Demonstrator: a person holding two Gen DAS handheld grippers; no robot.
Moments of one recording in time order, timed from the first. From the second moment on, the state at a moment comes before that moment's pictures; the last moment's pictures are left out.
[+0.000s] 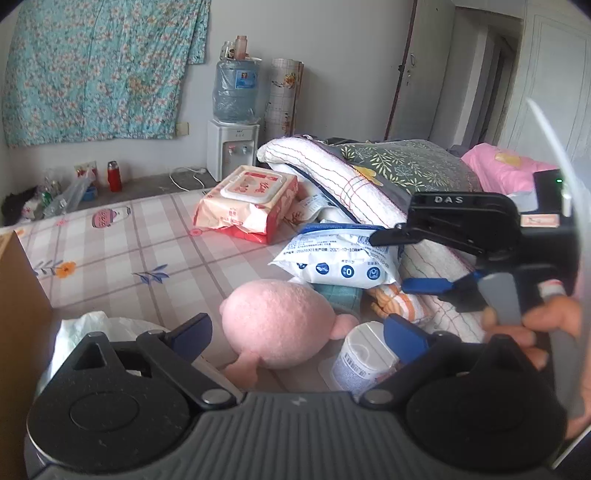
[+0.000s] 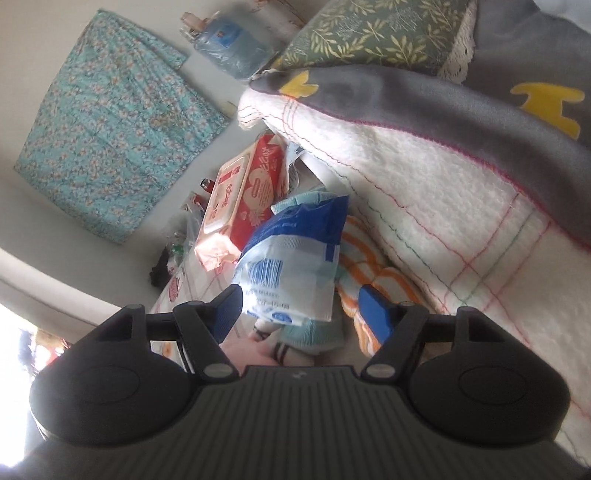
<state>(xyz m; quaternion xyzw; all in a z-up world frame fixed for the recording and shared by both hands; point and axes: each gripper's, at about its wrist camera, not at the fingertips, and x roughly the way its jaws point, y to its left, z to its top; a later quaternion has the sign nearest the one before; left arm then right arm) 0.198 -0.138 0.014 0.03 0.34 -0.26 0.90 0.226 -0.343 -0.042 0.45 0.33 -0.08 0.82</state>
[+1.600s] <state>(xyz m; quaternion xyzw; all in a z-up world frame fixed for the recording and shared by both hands) 0.193 -0.075 0.058 -0.10 0.39 -0.28 0.87 0.101 -0.258 0.054 0.19 0.32 0.14 0.92</state>
